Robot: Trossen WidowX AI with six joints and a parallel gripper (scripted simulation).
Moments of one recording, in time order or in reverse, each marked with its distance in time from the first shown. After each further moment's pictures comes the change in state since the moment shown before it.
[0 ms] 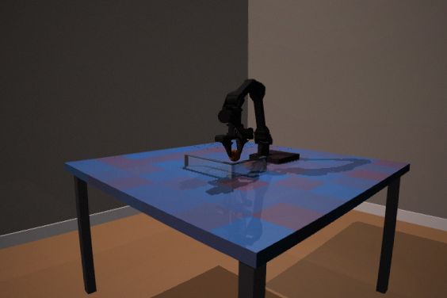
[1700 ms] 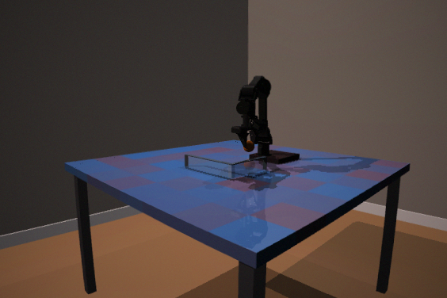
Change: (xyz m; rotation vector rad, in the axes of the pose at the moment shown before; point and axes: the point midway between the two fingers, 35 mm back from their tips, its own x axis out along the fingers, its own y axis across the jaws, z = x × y) arm -0.034 0.083 0.007 -0.090 0.002 0.018
